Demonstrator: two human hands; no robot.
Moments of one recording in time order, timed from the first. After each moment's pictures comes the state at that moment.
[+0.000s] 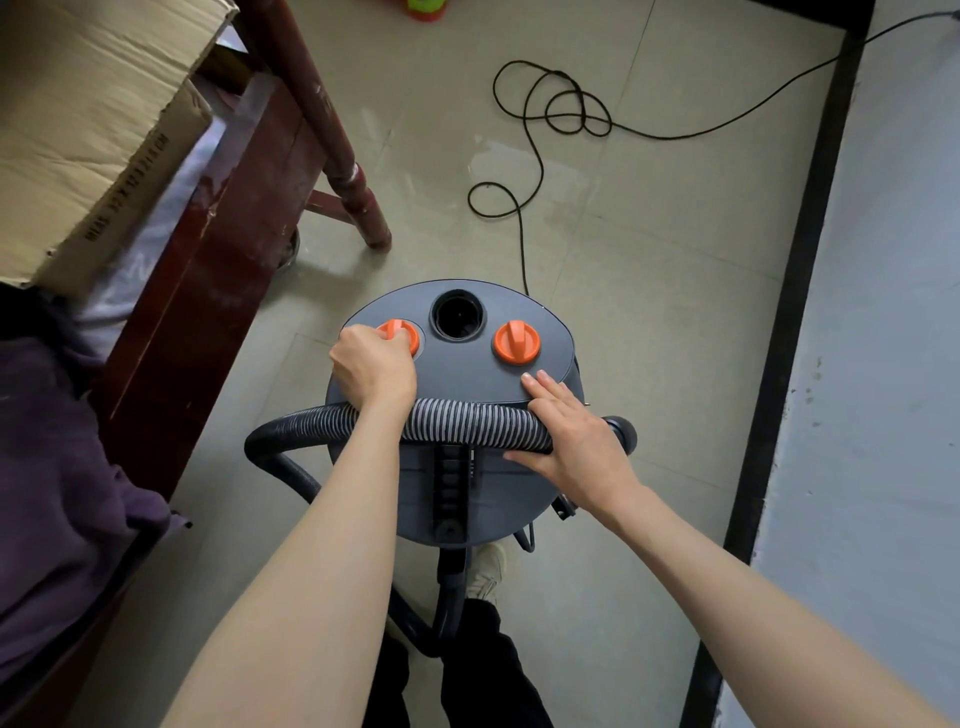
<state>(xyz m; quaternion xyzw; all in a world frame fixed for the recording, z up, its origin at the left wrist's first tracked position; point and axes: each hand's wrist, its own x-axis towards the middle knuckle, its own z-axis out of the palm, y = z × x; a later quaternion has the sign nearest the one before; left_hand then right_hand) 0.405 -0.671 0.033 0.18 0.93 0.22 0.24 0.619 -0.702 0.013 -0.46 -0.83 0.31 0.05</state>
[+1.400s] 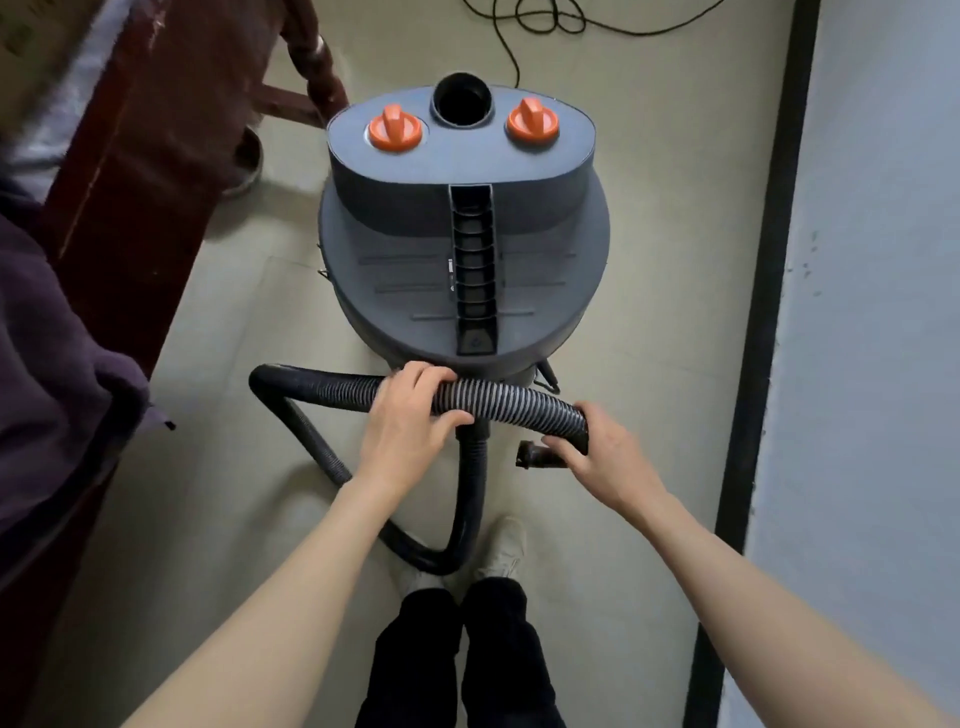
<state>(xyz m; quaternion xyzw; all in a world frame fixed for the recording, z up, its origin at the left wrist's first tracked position) 0.427 -0.920 -0.049 0.64 0.70 0.18 0.27 0.659 -0.906 -0.066 -0.64 -0.66 0.39 -0.01</state>
